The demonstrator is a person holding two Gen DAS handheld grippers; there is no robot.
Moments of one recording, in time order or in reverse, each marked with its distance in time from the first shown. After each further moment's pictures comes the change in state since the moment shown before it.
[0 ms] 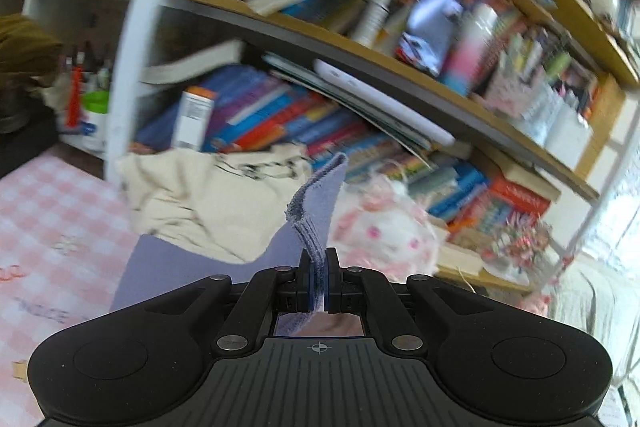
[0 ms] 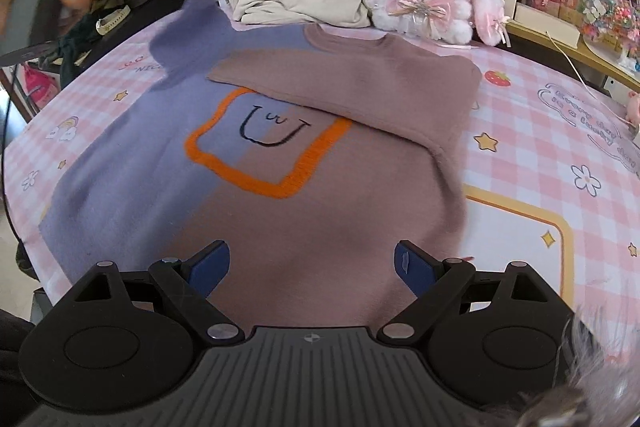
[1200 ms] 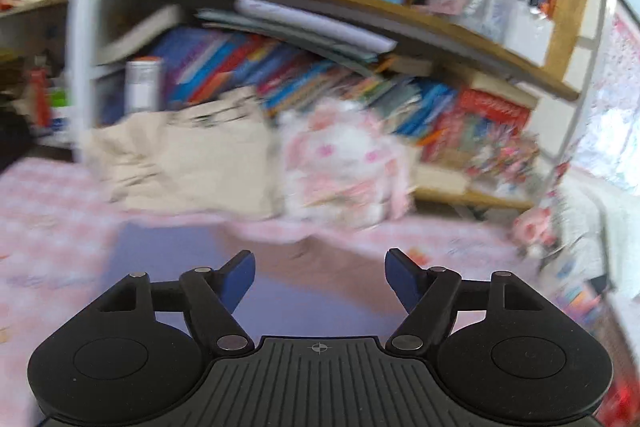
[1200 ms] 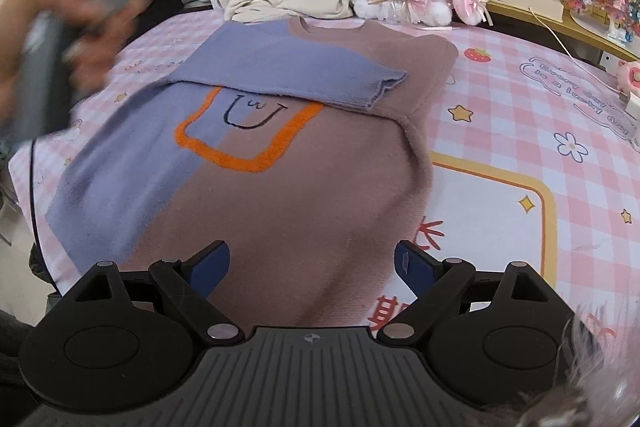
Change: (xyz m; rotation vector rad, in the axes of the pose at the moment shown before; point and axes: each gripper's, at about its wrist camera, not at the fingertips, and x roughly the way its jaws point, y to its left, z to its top) left arm -0.015 -0.049 -0.068 0.181 0.097 0.052; right arm -0.015 -0.028 -0.020 0.049 0.000 0.050
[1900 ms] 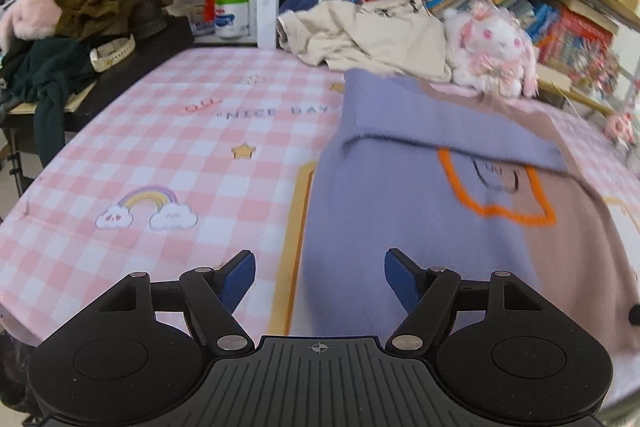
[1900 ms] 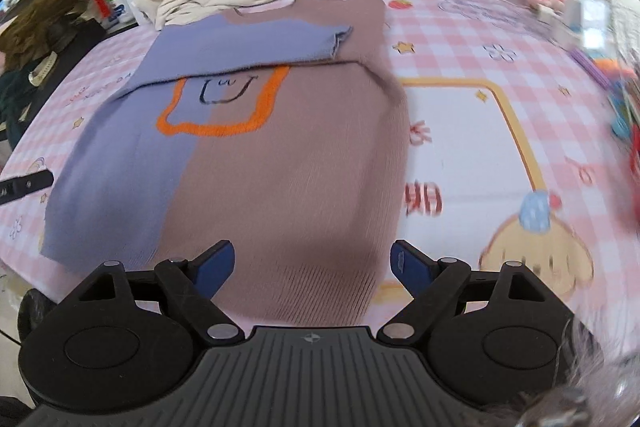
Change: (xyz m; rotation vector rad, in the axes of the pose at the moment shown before) left arm -0.129 0.151 -0.110 -0.014 0.219 0.204; right arm -0.024 0.070 -0.044 0.292 0.014 -0.227
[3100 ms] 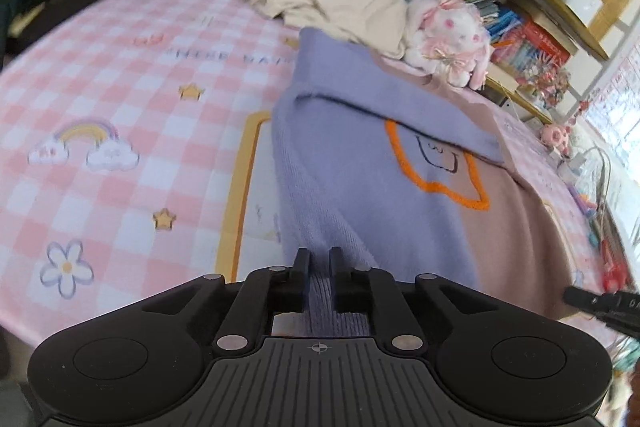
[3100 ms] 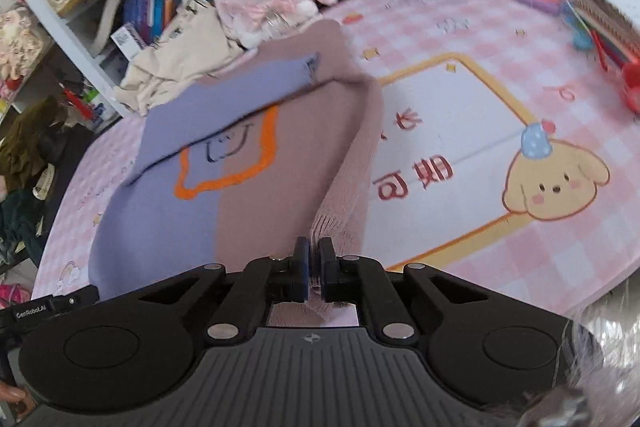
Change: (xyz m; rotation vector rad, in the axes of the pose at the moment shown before) left arm 0.010 0.025 -0.002 -0.150 0.132 -0.304; right arm -0.014 -0.003 -0.014 0.335 -0.122 0.050
